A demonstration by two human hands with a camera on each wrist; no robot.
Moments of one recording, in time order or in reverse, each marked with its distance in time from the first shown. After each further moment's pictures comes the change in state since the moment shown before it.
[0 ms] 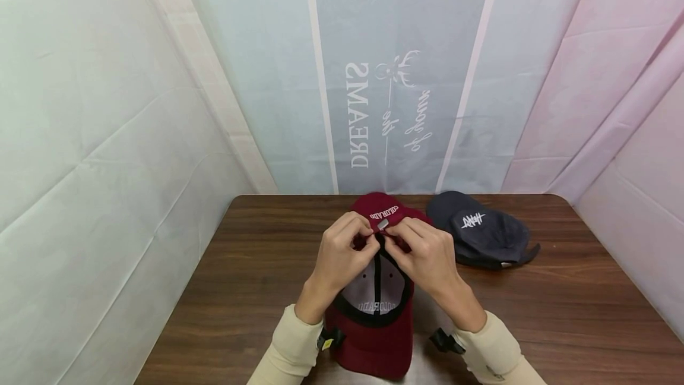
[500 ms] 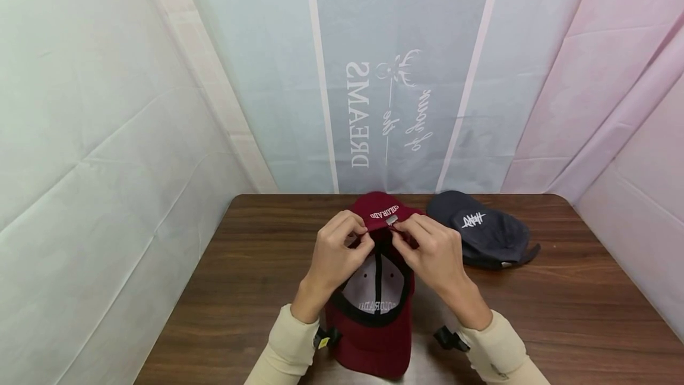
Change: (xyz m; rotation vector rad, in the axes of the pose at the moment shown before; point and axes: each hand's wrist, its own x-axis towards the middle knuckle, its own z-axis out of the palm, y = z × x) left_hand -0.003 -0.005 -0.007 -0.008 0.010 -0.007; right_hand 0.001 0.008 -0.003 -0.025 0.047 0.011
